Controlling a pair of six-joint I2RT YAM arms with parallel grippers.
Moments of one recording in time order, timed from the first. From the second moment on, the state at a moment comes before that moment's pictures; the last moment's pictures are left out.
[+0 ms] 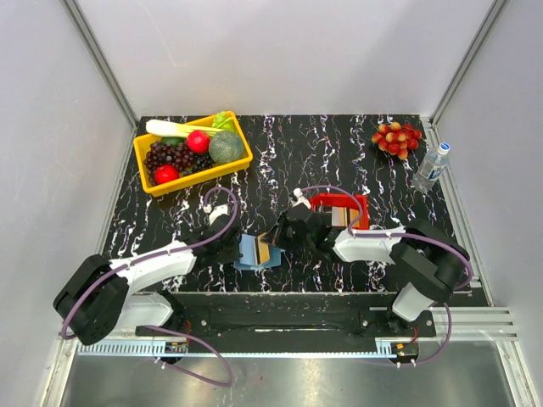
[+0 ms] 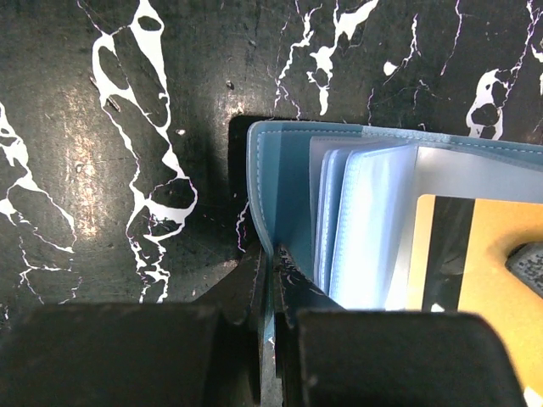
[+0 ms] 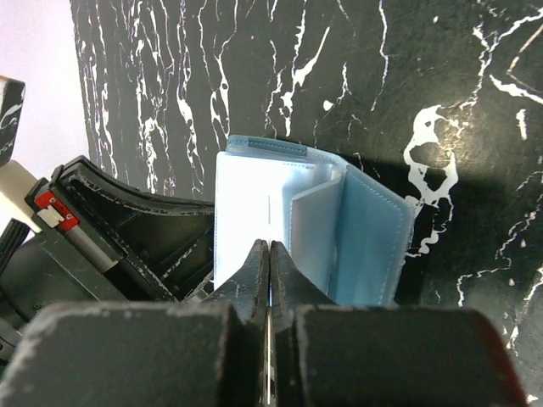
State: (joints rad) left arm -0.71 1.23 0.49 -0.27 -0.19 -0.84; right arm 0.92 1.62 0.73 0.32 -0.02 1.07
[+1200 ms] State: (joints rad) left arm -0.71 1.23 0.49 -0.26 -0.20 -0.84; right arm 0.87 1.73 0.65 0.51 -0.04 1.15
